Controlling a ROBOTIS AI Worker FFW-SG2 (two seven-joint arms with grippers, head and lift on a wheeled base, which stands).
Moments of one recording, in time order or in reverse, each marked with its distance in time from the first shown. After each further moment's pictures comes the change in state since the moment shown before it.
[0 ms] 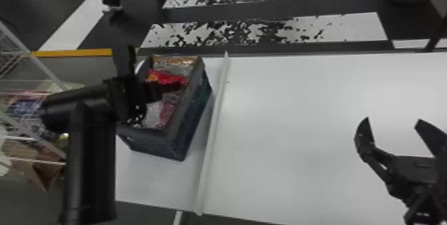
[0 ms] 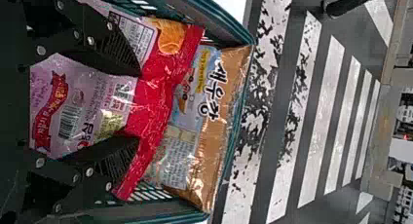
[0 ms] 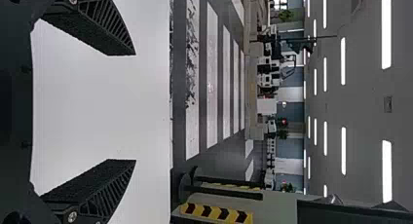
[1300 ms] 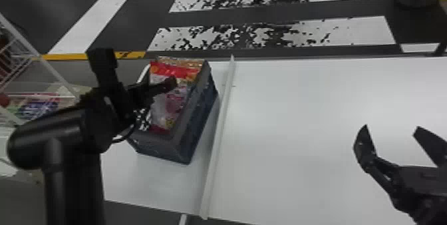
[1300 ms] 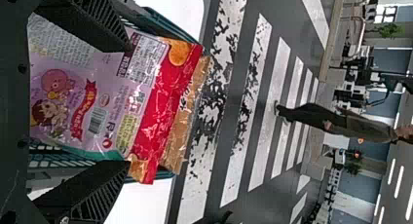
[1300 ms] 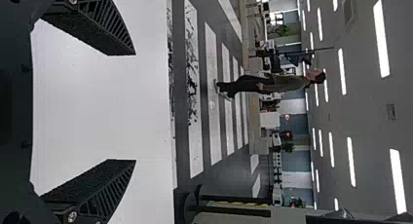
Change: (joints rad) left arm 0.191 -0.052 0.116 -0.370 0.063 -0.001 -0.017; right arm 0.054 0.044 -0.007 -0.077 -0.005 0.040 0.095
